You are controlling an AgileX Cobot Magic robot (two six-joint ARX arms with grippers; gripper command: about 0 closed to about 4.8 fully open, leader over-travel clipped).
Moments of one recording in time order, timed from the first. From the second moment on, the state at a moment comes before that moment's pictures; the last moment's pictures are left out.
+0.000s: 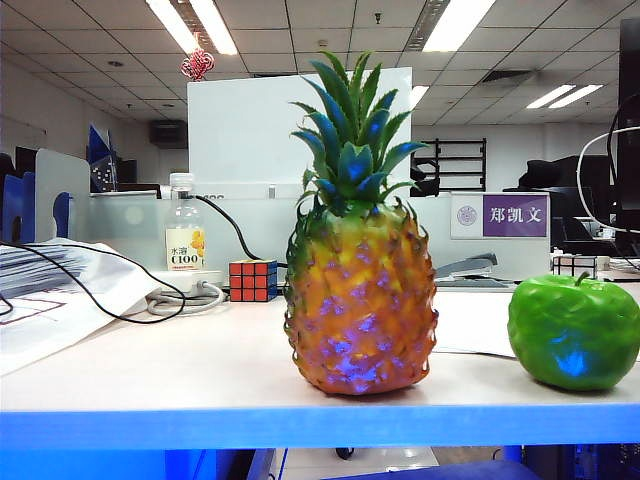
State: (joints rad) left arm -0.26 0.70 2.71 -1.43 -0.57 0.33; right arm 0.55 0.21 0.72 -0.08 0.09 -0.03
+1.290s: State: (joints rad) left arm -0.29 0.25 0.81 -0.60 -0.09 0.06; right arm 0.55 0.21 0.72 -0.06 0.08 -0.03
